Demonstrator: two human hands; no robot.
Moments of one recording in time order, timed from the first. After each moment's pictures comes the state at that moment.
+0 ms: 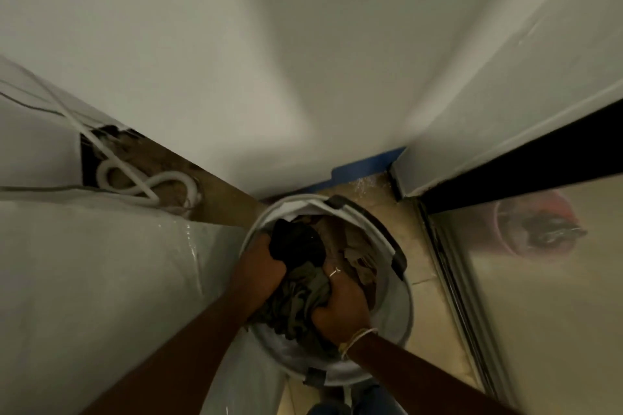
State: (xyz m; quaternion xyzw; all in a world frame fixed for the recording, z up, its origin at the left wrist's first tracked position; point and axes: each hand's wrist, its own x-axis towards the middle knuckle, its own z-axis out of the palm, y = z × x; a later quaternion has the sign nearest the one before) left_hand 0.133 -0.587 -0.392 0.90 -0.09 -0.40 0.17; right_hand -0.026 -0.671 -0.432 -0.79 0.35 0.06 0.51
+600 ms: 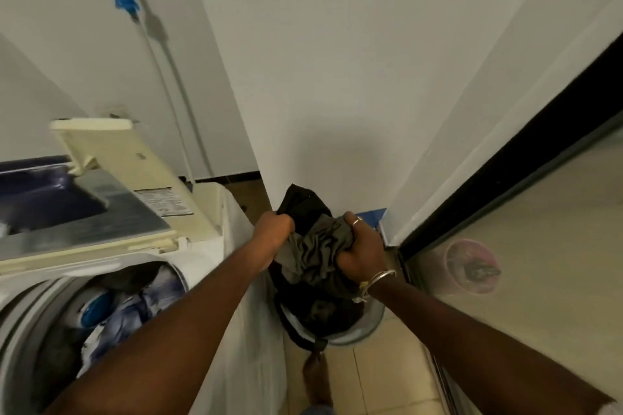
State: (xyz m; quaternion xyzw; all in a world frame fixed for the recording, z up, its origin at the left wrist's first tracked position) left_hand 0.109 -0.539 -0.052 0.81 0.08 -0.38 0.45; right_hand -0.022 -0.672 -0.085 -0.85 0.21 -0.14 0.46
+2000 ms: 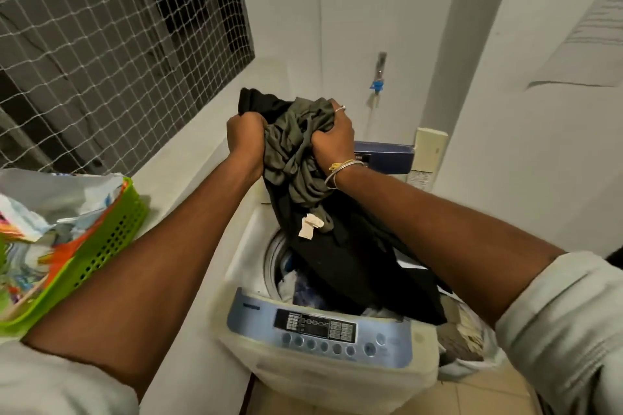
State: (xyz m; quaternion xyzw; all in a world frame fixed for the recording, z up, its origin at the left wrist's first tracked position) left_hand 0.093 -0.055 0.275 0.66 0.14 0.06 0.74; right_hand 0.078 -0.189 0.242 -0.74 -0.01 -0.28 0.61
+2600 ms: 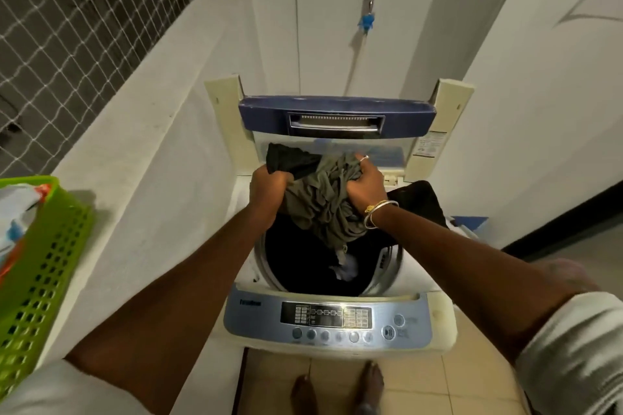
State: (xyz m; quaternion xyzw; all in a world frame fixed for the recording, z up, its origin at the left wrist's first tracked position) left_hand 0.141 -0.046 0.081 0.78 0.14 -0.14 0.59; right_hand 0.087 -0.231 0.056 -0.83 0.14 -0.14 0.51
